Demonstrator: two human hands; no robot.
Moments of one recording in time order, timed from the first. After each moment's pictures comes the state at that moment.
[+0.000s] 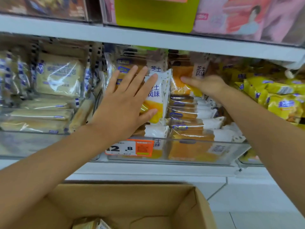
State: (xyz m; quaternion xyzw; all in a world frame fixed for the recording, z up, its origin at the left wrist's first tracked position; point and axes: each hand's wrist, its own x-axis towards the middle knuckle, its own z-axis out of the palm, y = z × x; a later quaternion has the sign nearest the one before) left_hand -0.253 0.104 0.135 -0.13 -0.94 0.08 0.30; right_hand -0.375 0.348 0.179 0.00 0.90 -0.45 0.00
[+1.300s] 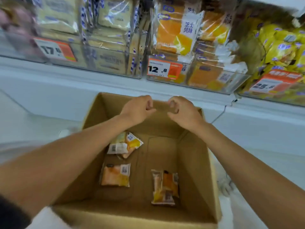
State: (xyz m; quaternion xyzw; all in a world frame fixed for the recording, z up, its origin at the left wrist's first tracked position) left_hand -0.077 0.088 0.027 0.00 -0.95 -0.30 -0.01; right_hand -0.112 0.285 0.046 -0.22 0.93 -0.28 0.09
